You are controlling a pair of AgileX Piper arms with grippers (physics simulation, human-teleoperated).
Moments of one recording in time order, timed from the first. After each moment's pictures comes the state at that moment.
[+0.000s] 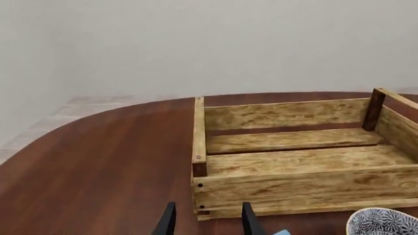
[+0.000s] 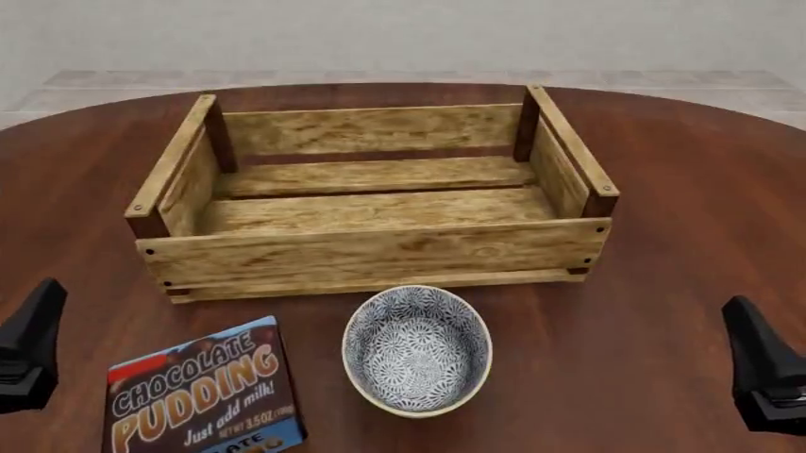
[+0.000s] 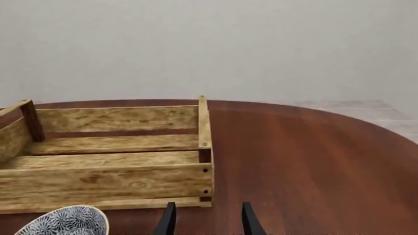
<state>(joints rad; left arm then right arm) 0.03 0.09 -0.08 0.04 0.04 0.03 0.01 0.00 0.00 0.01</state>
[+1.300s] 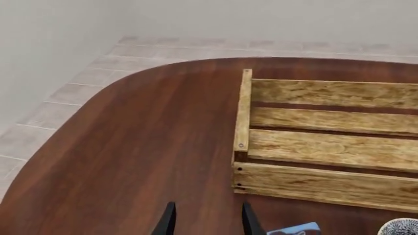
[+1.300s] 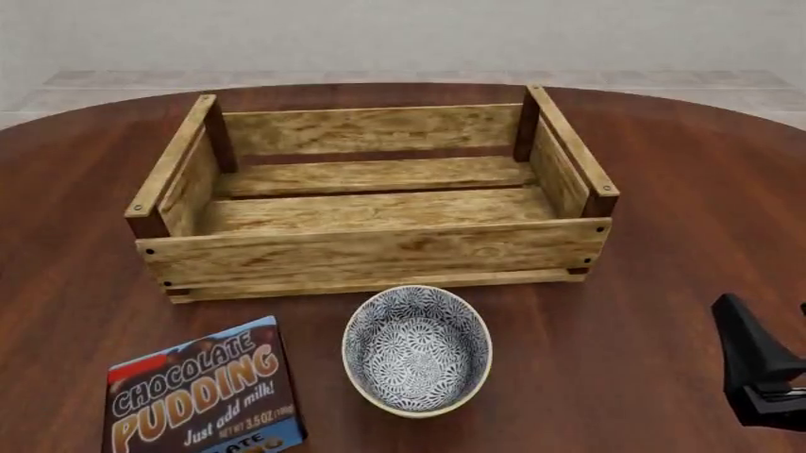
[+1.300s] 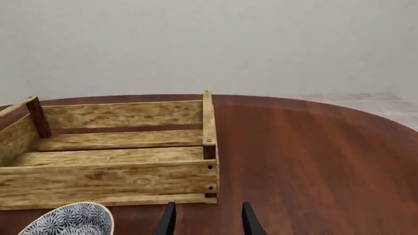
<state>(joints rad) 0.25 0.29 -0.53 0.54 0.07 0.05 0.07 0.00 -0.04 0.03</state>
